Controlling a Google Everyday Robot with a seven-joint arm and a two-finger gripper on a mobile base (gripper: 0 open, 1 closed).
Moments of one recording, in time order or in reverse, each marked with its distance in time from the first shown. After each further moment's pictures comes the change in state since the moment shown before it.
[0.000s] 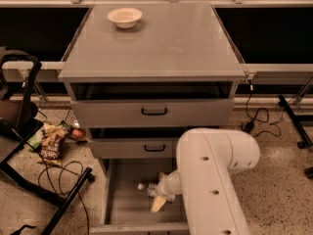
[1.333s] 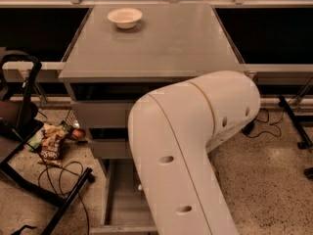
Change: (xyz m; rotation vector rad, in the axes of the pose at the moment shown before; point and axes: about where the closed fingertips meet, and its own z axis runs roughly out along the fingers) arm -0.085 -0.050 -0.195 0.223 0.022 -0.100
